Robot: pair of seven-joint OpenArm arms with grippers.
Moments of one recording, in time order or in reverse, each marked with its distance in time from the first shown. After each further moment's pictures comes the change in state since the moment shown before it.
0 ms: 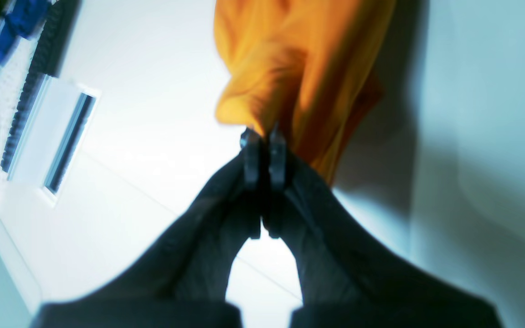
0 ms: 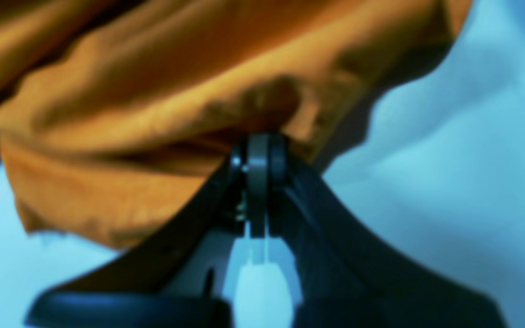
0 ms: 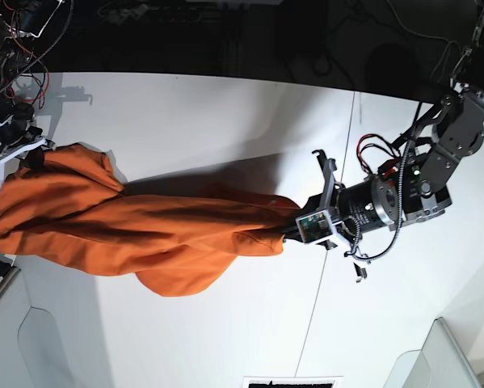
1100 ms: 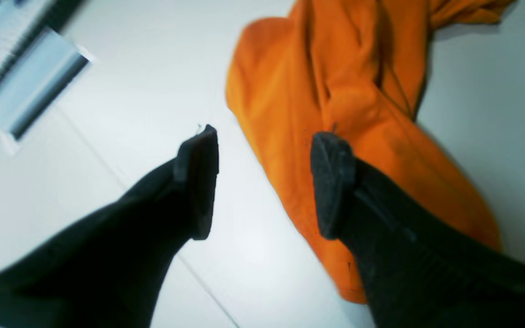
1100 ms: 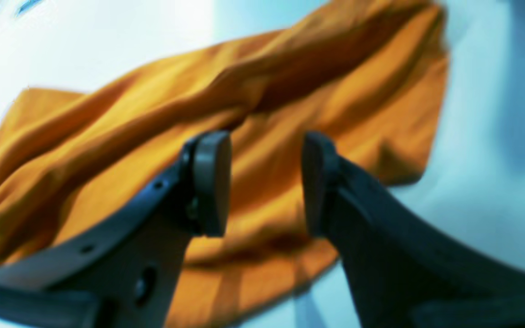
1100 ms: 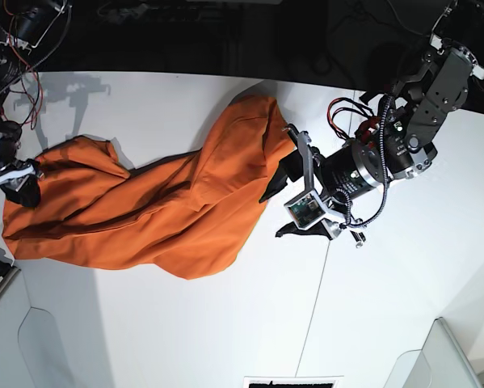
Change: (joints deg) left arm 11.6 9.6 -5.7 3.6 -3.2 12.0 7.3; right arm 4.2 -0.7 1.2 7.6 6.6 -0.2 -1.5
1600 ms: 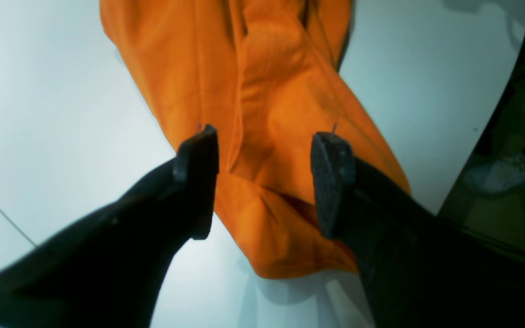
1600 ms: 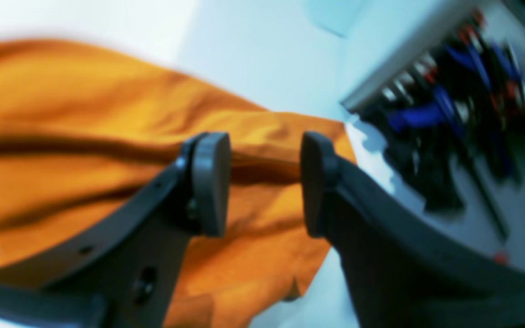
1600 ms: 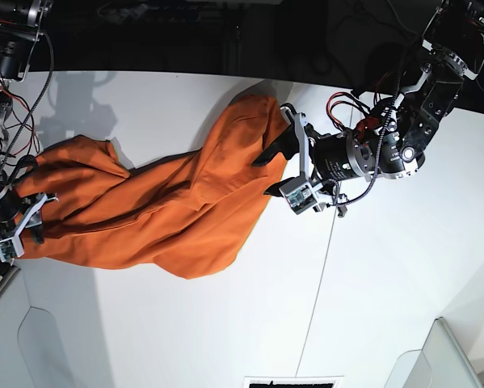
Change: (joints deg) left arm 0.7 1.4 0.0 -7.7 -13.2 -7.0 5.3; right arm 7.4 11.0 -24.0 -4.5 -32.3 -0.8 16.1
